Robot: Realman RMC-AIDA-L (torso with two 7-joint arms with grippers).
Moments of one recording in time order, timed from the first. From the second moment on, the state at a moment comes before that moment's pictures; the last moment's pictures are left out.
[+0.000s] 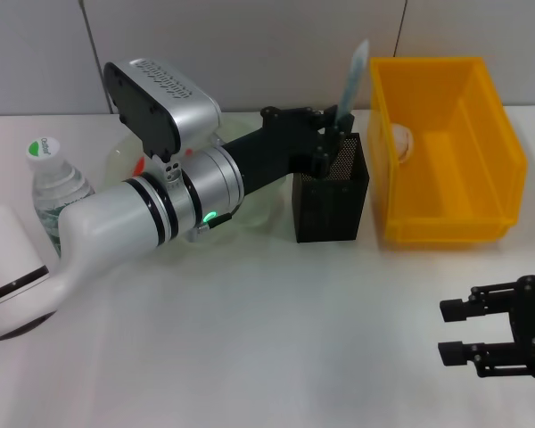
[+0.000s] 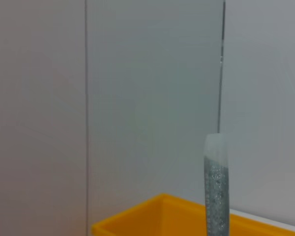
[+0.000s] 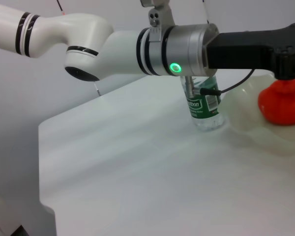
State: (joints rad) left arm -0.74 -2.08 1.97 0.47 0.29 0.74 -0.76; right arm 0.42 2.08 -0.64 -1.00 -2.18 -1.91 1.53
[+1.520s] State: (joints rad) left arm -0.48 -1.97 1.83 0.48 0.48 1.22 -0.96; right arm 0.49 2.07 -0.65 -0.97 -2.14 -1.90 1.53
